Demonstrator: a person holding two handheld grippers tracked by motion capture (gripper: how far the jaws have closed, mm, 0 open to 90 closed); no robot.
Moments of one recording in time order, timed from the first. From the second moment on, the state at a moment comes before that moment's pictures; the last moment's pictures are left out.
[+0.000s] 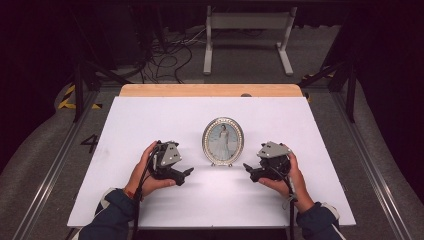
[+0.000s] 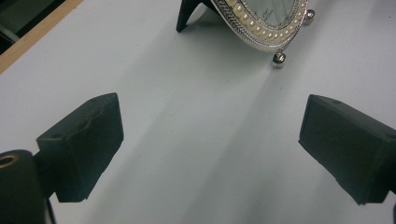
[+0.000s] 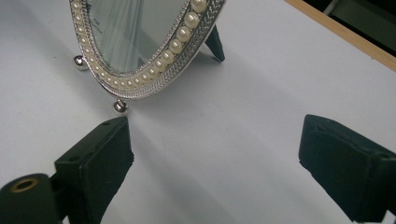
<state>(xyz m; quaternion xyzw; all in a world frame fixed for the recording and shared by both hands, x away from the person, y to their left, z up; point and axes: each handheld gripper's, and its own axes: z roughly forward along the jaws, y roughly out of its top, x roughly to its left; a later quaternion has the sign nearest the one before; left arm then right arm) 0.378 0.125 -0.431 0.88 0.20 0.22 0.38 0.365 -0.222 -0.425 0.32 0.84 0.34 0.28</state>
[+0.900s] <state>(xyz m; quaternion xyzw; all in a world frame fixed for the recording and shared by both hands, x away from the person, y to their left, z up) 0.355 0.173 -0.440 0.88 0.22 0.24 0.36 0.353 -0.244 -0.426 0.32 0.84 0.34 0.29</state>
